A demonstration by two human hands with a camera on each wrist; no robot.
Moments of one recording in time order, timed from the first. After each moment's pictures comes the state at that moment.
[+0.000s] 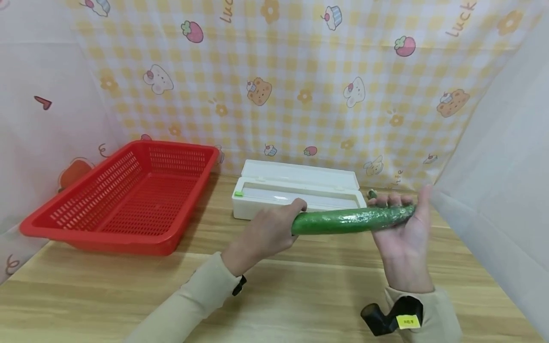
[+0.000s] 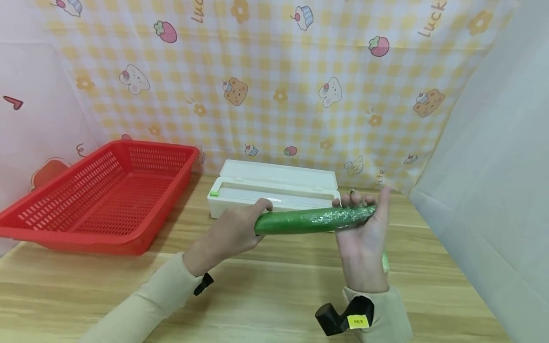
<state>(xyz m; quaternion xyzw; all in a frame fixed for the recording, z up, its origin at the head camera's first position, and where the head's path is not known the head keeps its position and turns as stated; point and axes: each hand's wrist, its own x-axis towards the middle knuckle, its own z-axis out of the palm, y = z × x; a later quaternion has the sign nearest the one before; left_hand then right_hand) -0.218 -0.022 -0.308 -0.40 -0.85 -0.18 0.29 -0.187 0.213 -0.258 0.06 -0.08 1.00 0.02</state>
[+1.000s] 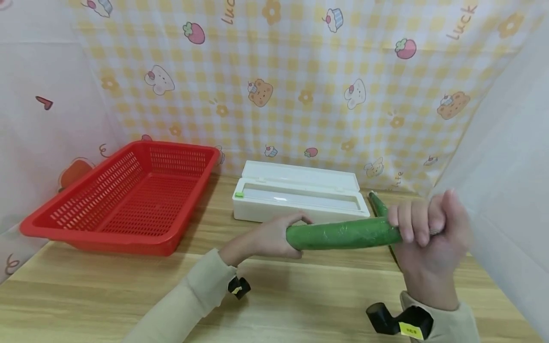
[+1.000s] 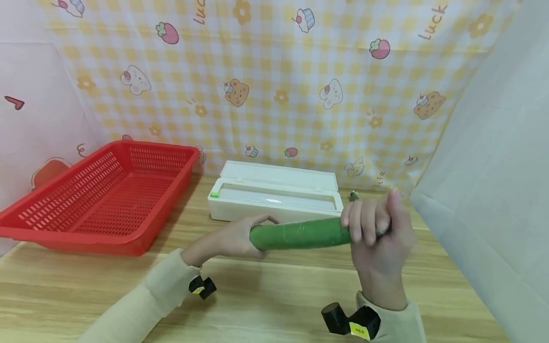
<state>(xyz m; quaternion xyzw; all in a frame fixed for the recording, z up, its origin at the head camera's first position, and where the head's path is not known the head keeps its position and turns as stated) -0.226 -0.028 -0.311 -0.37 -0.82 -0.43 -0.10 -0.166 0.205 -0.238 0.41 -0.20 0.88 0.10</state>
